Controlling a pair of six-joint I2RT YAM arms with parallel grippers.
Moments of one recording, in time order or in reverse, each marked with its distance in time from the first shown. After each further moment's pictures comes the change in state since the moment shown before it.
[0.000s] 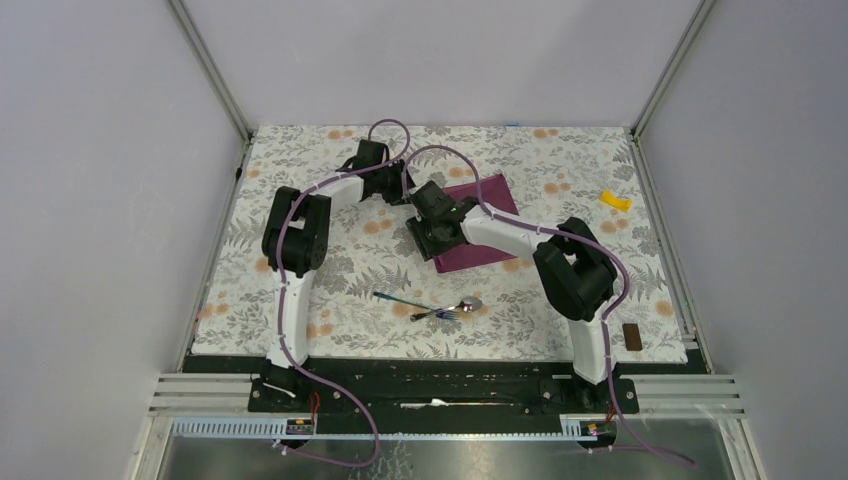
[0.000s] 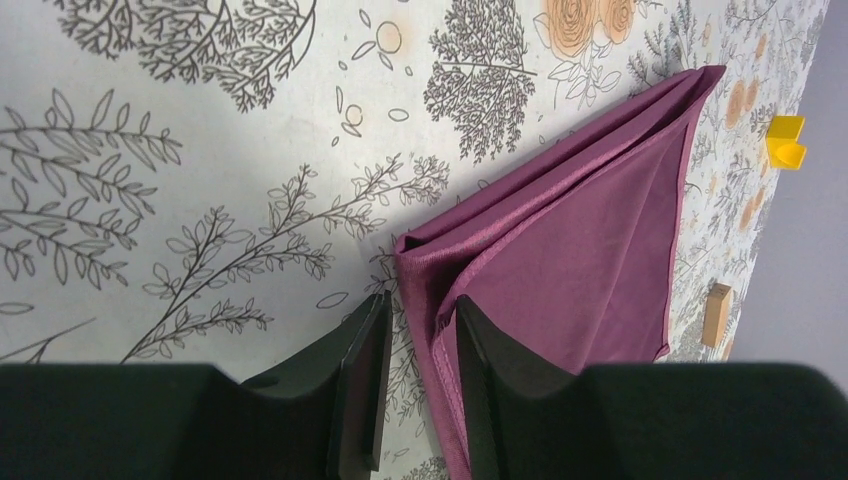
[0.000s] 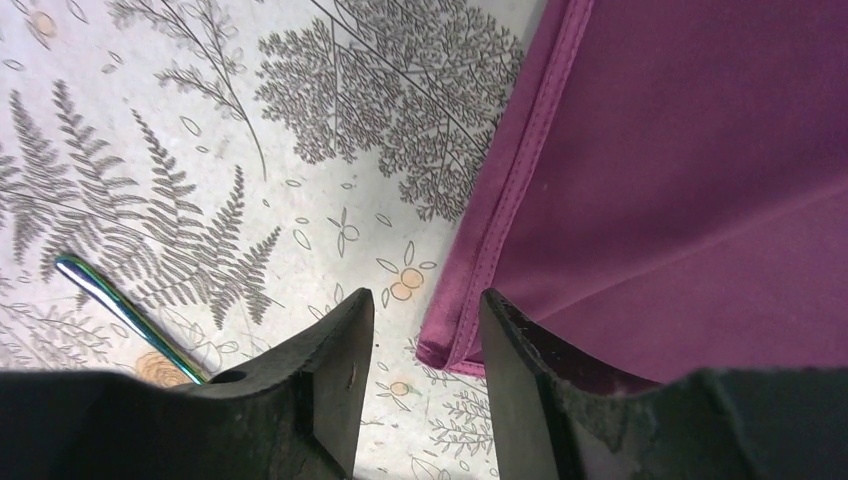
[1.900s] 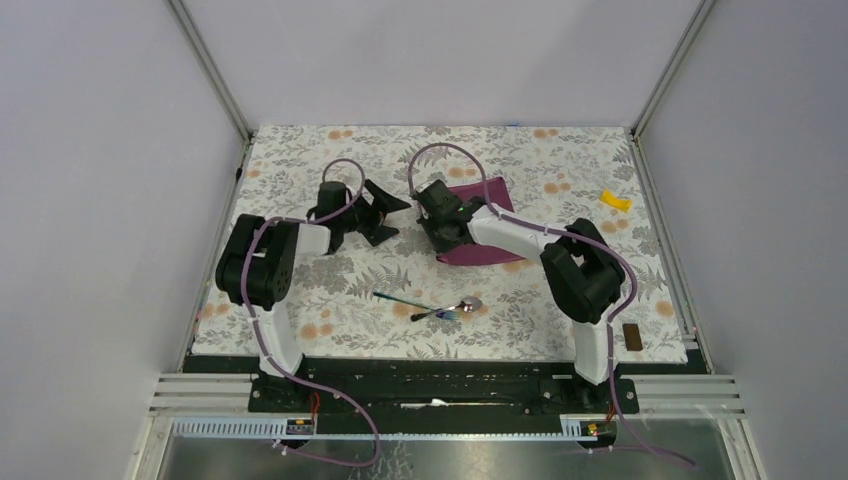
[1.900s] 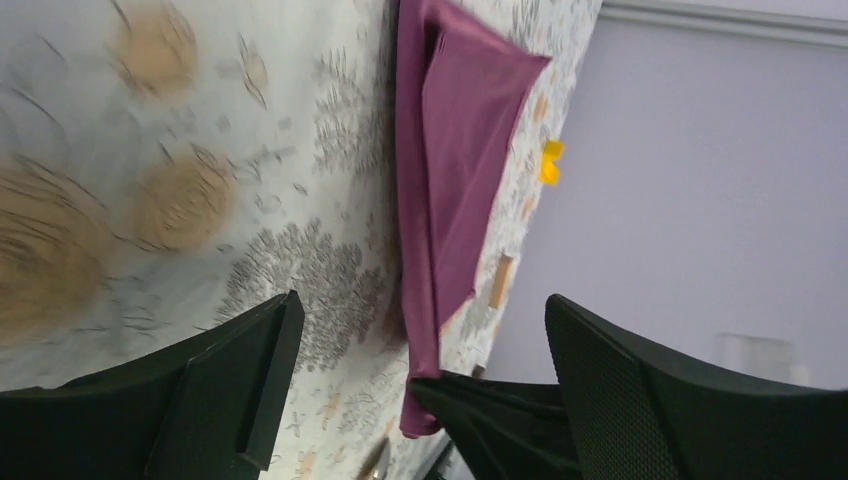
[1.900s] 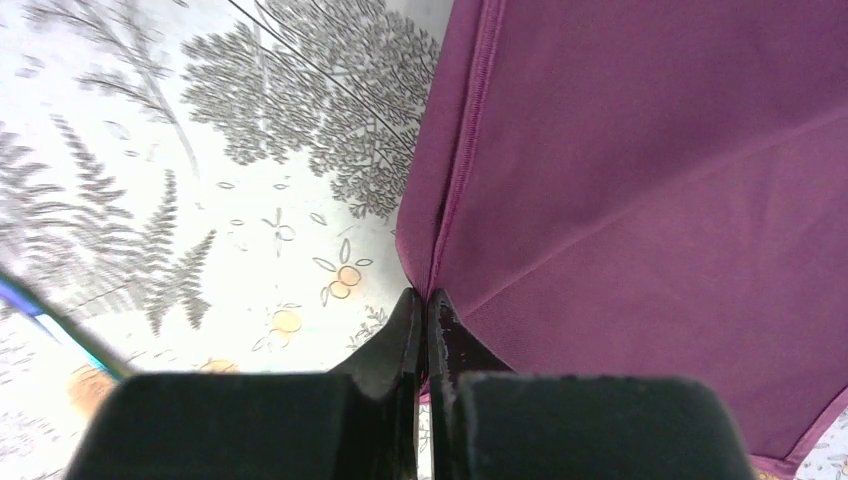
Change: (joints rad) left arm 0.115 -0.401 -0.713 0.550 0.127 -0.508; right arm 0.003 -0.010 -0.036 -0.002 0.120 -0.052
